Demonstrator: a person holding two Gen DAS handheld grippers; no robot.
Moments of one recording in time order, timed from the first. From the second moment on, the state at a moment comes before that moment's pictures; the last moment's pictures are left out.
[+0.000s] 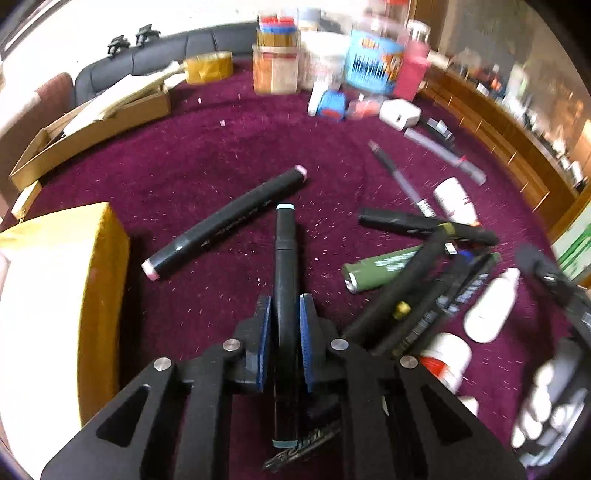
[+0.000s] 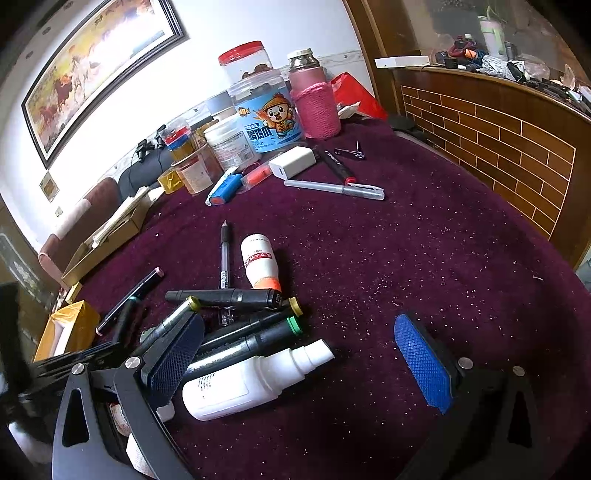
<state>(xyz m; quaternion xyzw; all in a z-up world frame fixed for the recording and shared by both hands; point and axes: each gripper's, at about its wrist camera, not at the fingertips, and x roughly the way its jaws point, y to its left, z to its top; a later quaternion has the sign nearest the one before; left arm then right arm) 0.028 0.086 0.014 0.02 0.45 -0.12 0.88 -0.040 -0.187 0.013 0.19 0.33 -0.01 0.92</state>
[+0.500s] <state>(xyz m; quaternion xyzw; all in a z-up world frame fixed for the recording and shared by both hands) -0.102 0.215 0.103 -0.18 0.29 -0.21 0.92 -0.047 -0.128 0.085 0.14 0.32 0.05 0.94</state>
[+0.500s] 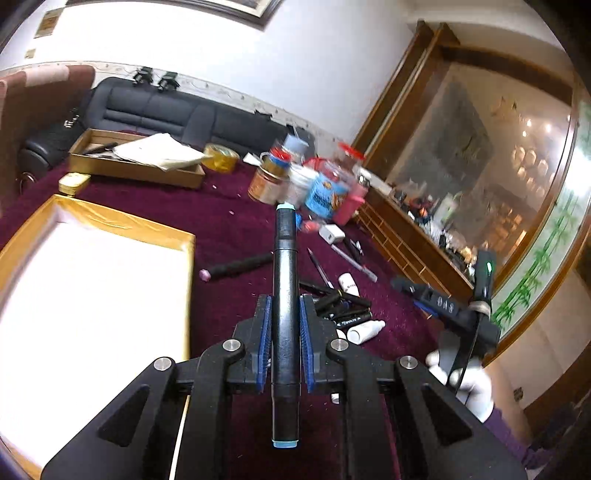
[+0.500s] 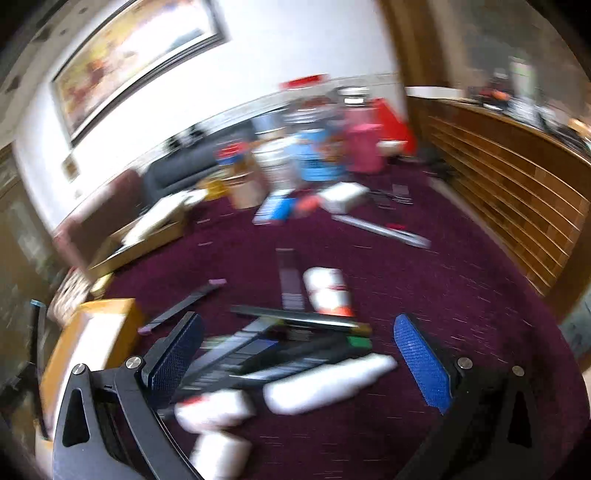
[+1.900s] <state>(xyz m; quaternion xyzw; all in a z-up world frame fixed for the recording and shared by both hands) 0.012 0.297 0.037 -0.24 0.41 -0.13 0.87 0.047 0.101 0.066 0.15 0.49 0.25 0.82</state>
